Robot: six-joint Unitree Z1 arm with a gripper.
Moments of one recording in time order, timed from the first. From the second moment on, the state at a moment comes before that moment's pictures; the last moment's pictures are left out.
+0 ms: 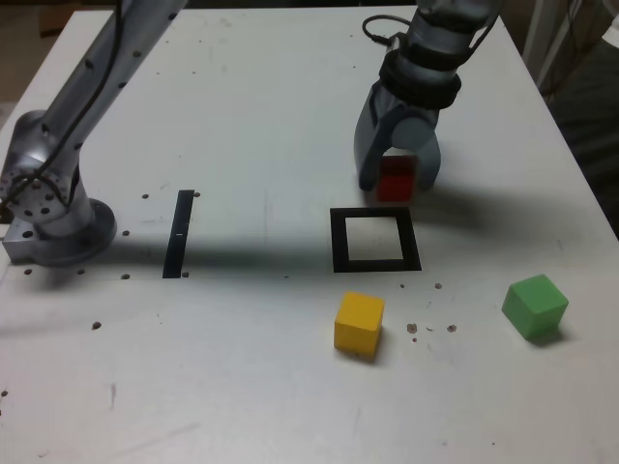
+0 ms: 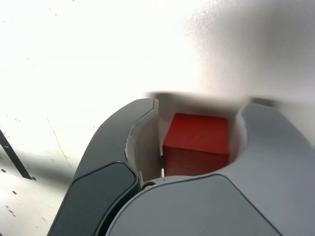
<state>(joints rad) 0.17 2.32 -1.91 1.43 0.05 0.13</state>
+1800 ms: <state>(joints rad) -0.04 2.13 -1.59 1.23 0.01 0.06</state>
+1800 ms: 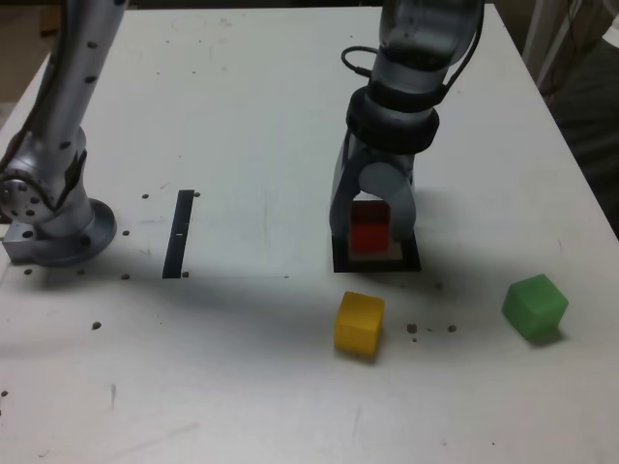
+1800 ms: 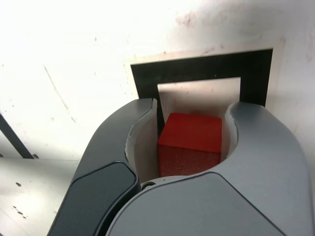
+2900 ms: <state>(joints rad) -0.15 1.97 -1.58 1.31 0.07 0.06</state>
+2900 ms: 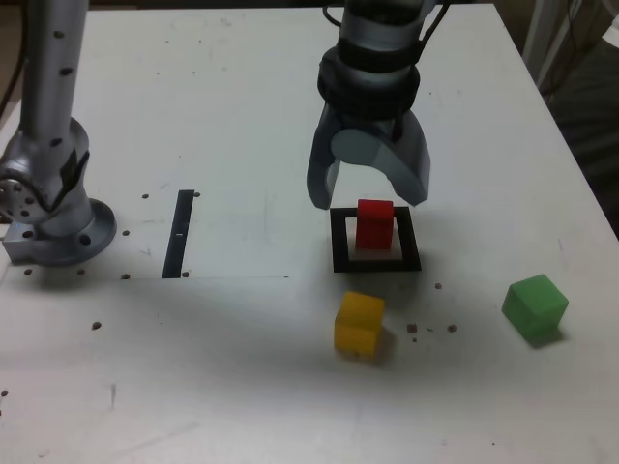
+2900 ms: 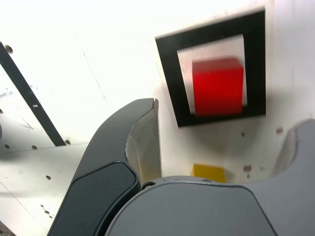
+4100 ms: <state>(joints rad) -0.46 2.13 -1.60 1.25 -0.02 -0.08</state>
